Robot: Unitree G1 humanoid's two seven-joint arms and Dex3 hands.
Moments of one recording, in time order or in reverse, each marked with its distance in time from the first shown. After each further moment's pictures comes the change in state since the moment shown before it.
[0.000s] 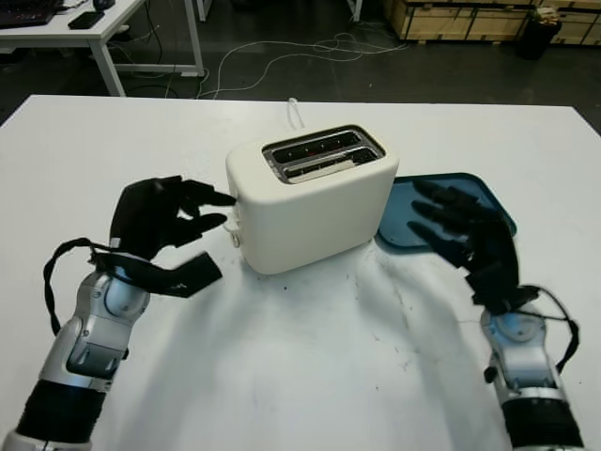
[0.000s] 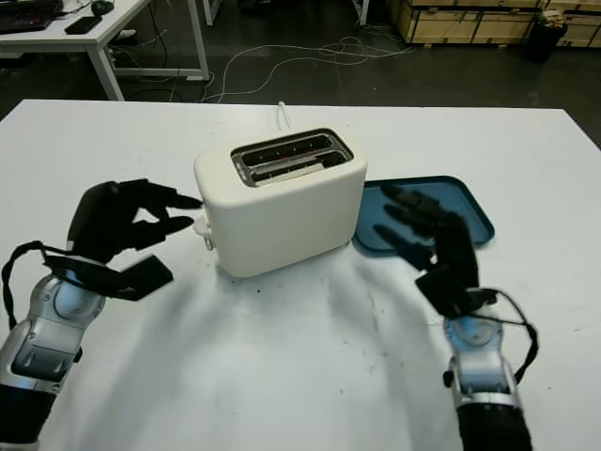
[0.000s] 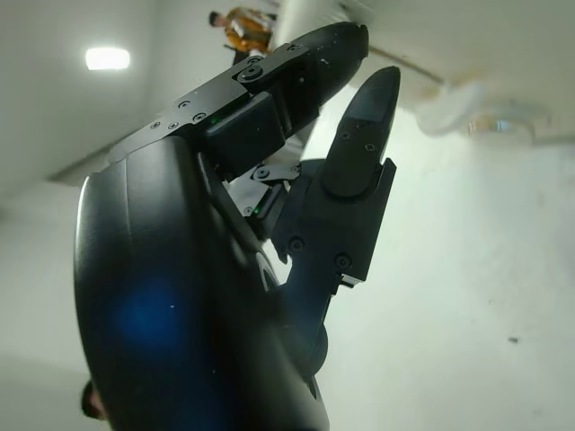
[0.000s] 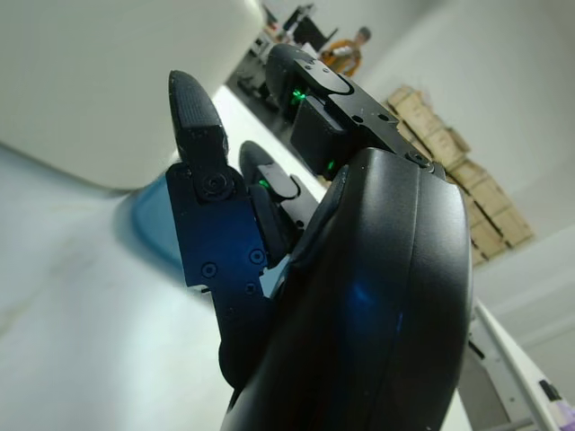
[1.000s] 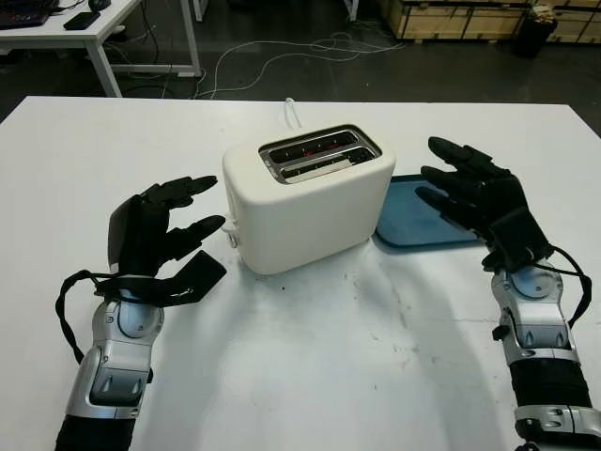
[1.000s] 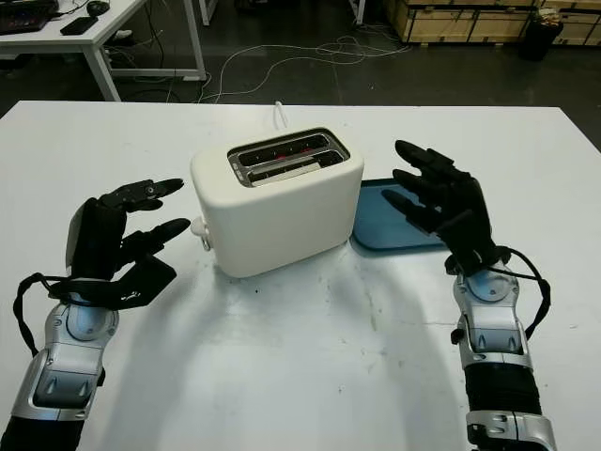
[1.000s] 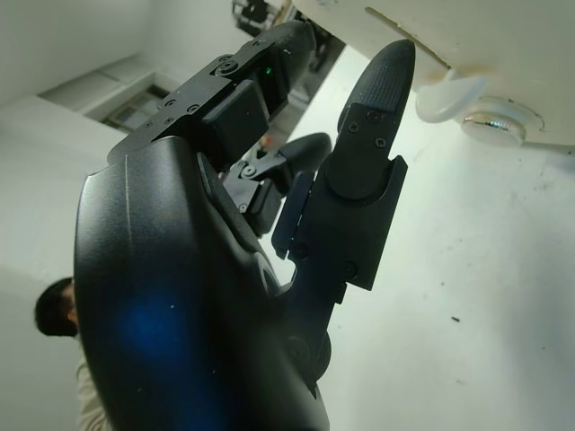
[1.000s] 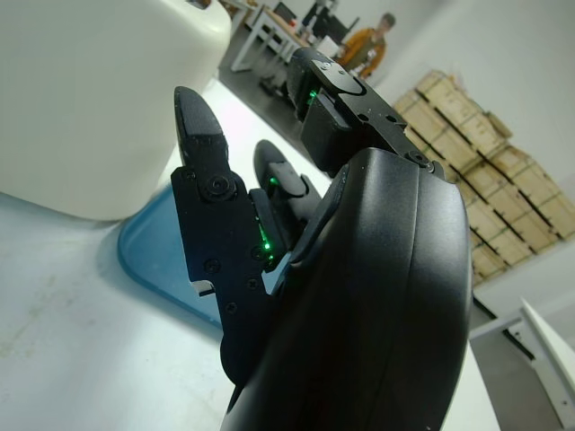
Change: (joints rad) left arm 0.086 -0.157 0.029 -0.056 0.118 0.158 0.079; right arm -0.104 -0.021 -0.002 0.025 0.090 0.131 0.084
